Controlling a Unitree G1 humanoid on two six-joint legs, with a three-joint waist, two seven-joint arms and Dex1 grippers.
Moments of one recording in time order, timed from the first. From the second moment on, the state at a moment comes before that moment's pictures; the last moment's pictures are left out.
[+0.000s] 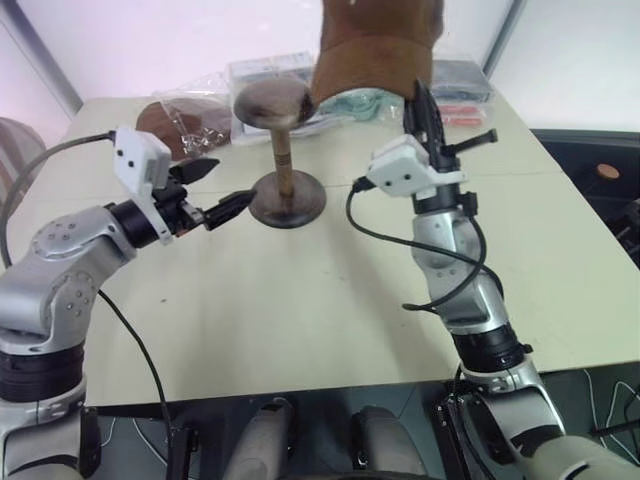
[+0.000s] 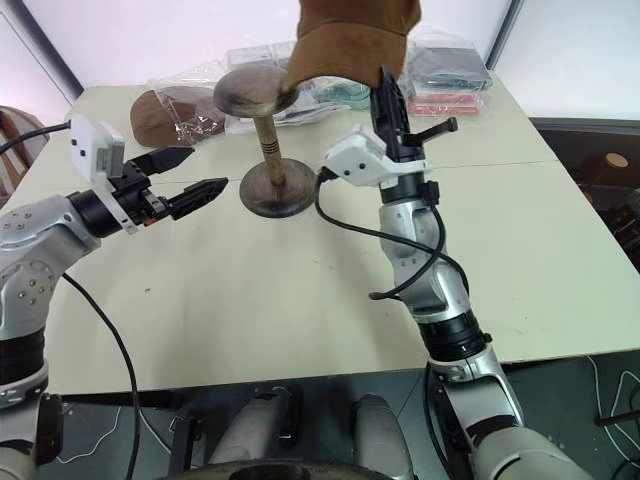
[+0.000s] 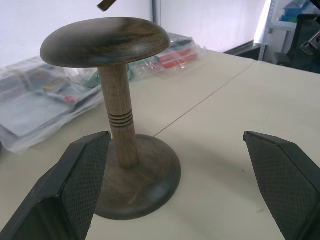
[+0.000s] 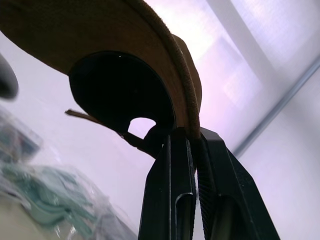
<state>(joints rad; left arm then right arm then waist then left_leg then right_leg) -0.42 0.72 0.26 -0.35 -0.69 0.72 -0.64 -0.61 -0.25 0.21 -0.13 -0.70 0.04 -0.20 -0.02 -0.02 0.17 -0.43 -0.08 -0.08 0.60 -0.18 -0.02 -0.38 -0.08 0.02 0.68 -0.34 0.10</state>
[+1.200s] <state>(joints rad) -0.22 0.89 0.57 -0.64 -0.96 0.93 -0.52 -0.48 -0.18 0.42 0.19 -0.82 -0.27 -0.42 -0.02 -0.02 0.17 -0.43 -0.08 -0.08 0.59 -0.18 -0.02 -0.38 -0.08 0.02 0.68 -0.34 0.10</state>
